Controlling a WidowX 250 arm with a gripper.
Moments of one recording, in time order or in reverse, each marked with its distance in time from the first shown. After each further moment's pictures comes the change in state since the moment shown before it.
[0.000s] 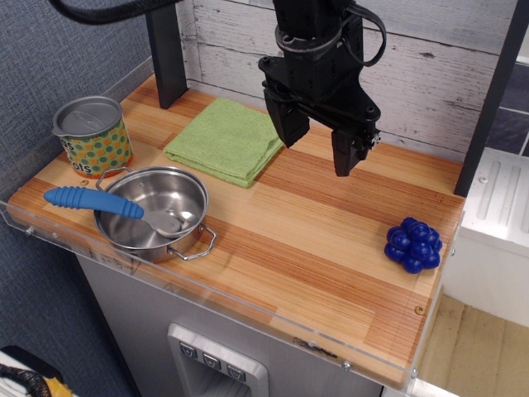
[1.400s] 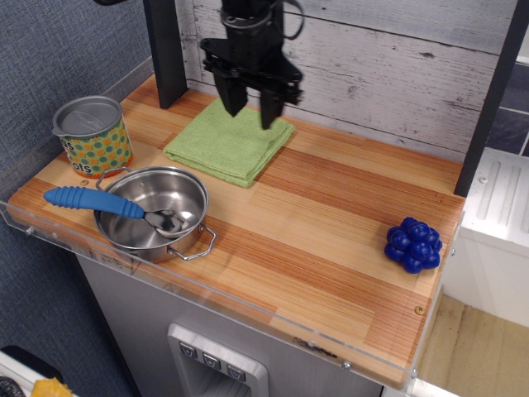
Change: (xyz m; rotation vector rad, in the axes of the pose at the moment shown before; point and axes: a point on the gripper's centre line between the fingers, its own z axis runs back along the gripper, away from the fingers) arm 0.013 0.124 -0.048 0.136 0.107 0.194
